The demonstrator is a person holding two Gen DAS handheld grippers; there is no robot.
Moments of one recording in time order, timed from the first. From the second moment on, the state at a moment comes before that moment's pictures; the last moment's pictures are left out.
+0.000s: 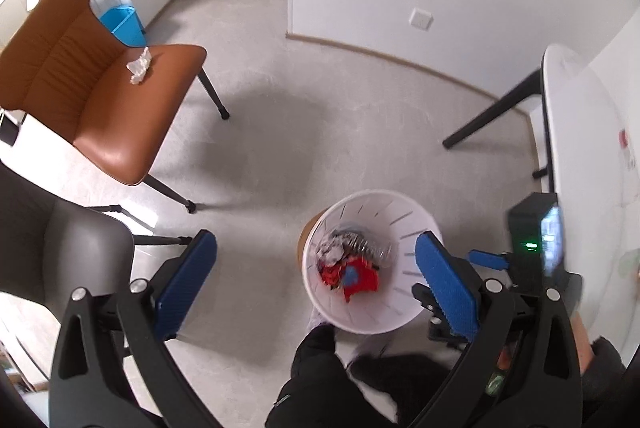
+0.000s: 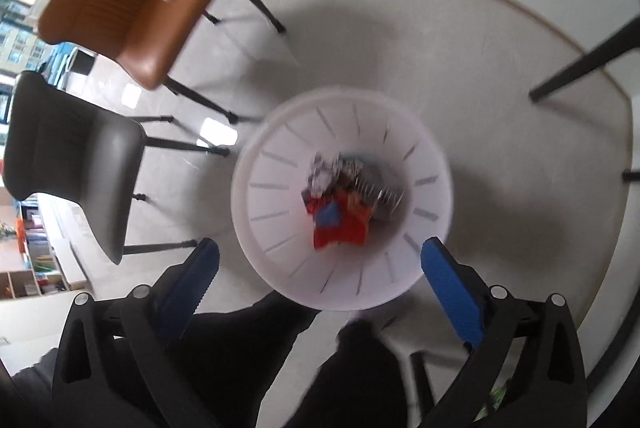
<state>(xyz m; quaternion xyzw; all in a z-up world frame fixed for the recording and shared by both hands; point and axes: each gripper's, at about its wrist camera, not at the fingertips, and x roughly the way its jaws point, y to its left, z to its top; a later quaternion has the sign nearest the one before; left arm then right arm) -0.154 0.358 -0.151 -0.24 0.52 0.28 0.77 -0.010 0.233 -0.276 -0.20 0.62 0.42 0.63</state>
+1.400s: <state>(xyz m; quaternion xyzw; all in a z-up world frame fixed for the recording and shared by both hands) -0.143 0.199 0.166 -0.14 0.27 0.40 0.86 0.038 0.030 0.136 -0.07 0.28 0.41 0.86</state>
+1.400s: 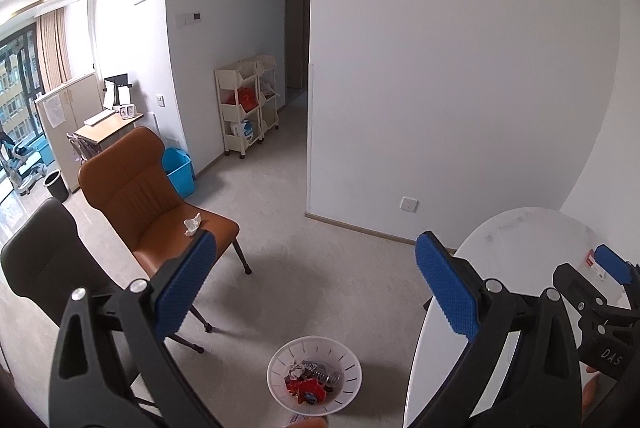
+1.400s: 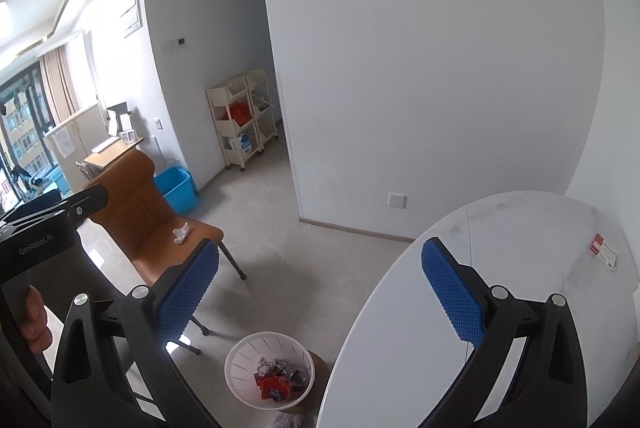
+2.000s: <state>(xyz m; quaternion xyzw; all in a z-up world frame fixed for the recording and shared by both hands) -0.136 0.204 0.160 -0.14 0.29 0.38 0.87 0.029 0.034 0.132 -0.09 0.28 0.40 0.87</state>
